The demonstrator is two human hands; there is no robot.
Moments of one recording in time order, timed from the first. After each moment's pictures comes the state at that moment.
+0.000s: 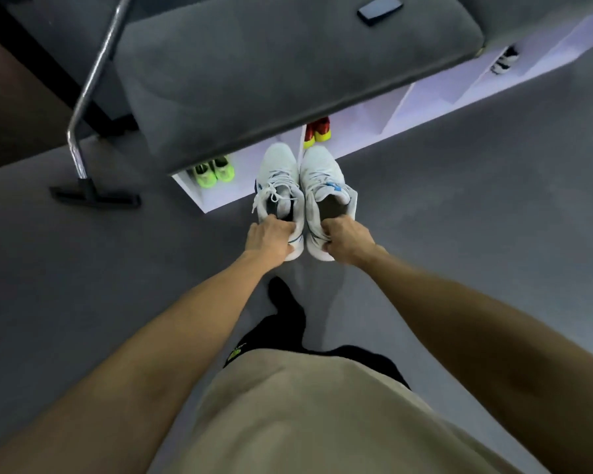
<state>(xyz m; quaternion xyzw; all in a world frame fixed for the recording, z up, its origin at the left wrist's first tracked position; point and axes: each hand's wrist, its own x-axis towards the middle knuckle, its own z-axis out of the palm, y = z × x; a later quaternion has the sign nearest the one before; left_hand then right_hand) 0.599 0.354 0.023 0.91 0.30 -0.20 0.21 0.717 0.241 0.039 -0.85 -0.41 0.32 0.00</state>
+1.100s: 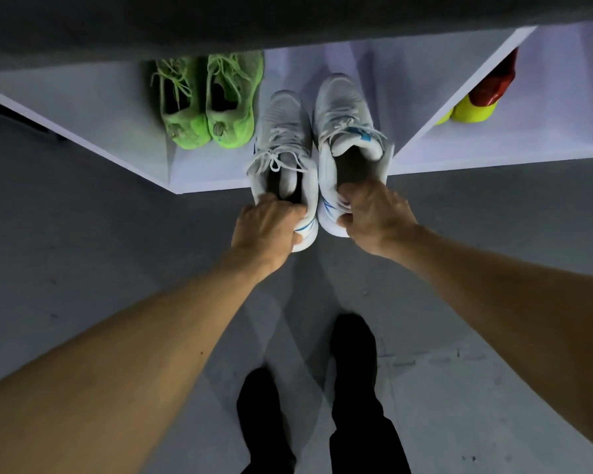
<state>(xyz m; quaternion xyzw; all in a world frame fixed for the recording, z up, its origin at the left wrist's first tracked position) 0.757 0.571 -0.452 0.86 0.44 -0.14 0.20 0.911 0.522 -0.442 -0.77 -0.56 0.29 -0.02</state>
